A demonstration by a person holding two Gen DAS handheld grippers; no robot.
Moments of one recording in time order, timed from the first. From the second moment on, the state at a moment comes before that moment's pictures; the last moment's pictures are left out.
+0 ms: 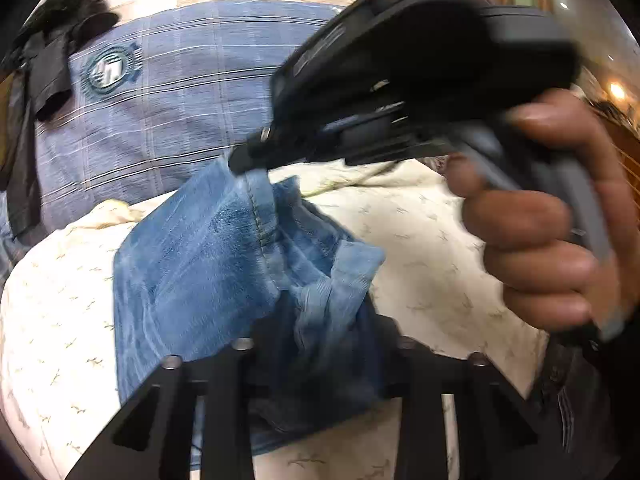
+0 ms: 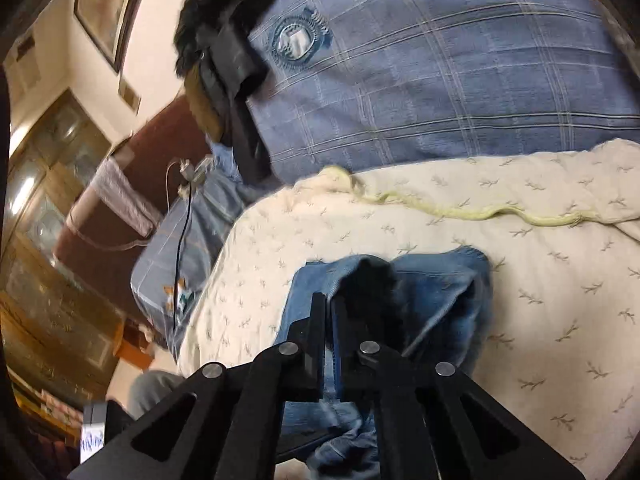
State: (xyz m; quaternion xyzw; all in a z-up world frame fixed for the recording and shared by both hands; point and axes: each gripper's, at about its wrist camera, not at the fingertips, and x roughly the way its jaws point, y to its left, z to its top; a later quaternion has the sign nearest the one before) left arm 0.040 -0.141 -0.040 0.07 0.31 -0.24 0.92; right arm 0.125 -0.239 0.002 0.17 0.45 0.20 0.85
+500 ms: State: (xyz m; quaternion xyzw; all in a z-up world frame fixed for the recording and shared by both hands) left arm 0.075 -0.040 -0.007 -0.09 0.29 -0.23 0.93; right arm 0.071 -0.254 -0.004 0.19 0.46 0.23 0.84
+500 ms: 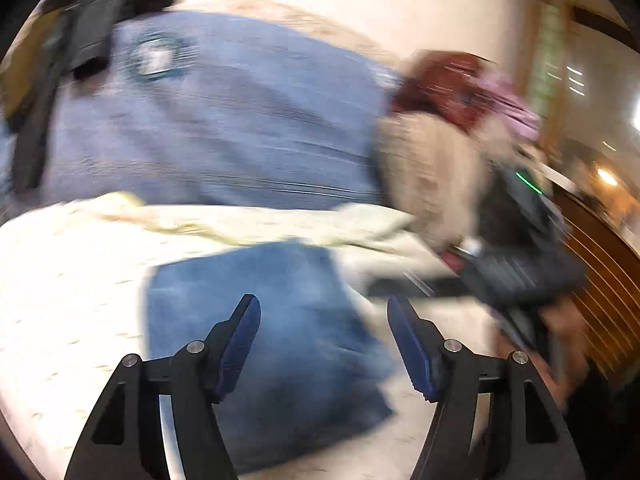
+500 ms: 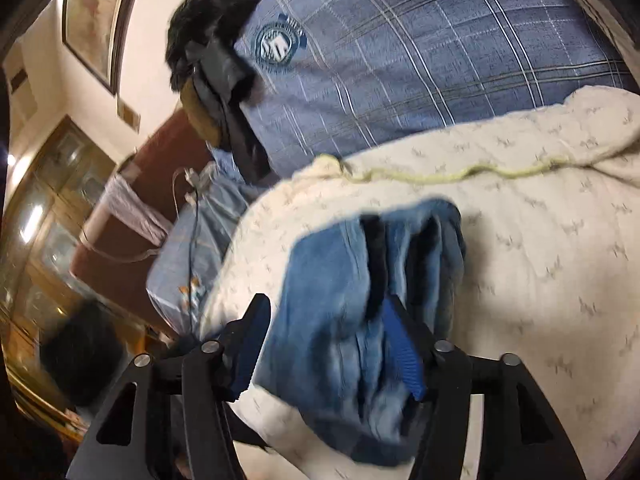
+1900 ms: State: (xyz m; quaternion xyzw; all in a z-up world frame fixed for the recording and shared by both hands) left arm 0.126 -0.077 -0.053 -0.03 0.41 -0.21 0.89; right arm 0.148 -0.204 -0.020 0.04 0.50 0.15 0.85
